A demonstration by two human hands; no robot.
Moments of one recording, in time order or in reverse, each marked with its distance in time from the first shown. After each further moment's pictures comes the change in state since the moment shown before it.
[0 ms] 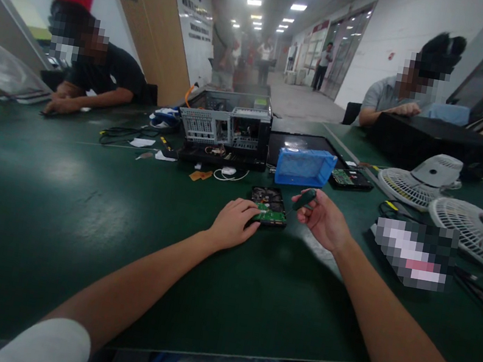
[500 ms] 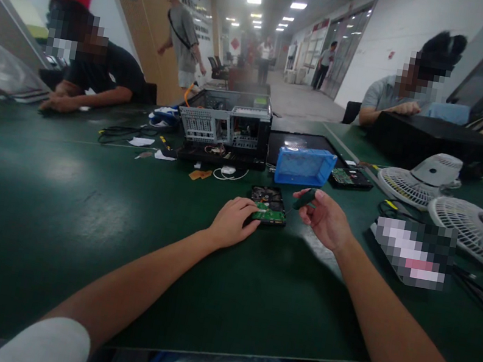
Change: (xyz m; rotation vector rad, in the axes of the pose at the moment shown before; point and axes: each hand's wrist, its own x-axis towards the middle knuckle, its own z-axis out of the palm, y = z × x) left_hand 0.000 -0.003 0.003 -0.038 0.035 -0.022; right_hand -0.001 -0.002 0.000 -0.058 0.037 -0.045
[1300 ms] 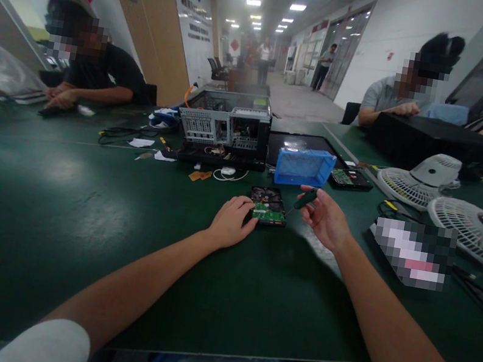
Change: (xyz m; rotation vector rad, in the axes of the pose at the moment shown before) left_hand 0.001 -0.003 0.001 0.009 -0.023 -0.091; right_hand 0.002 0.002 -0.004 0.037 0.039 -0.008
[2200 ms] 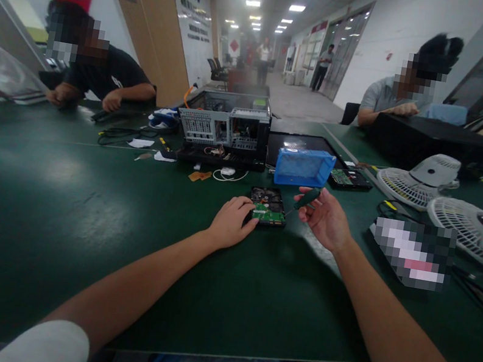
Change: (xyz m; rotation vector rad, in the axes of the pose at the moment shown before) left_hand 0.000 0.000 0.000 -0.002 0.004 0.001; right_hand 0.002 0.000 -0.002 0.036 -0.037 0.048
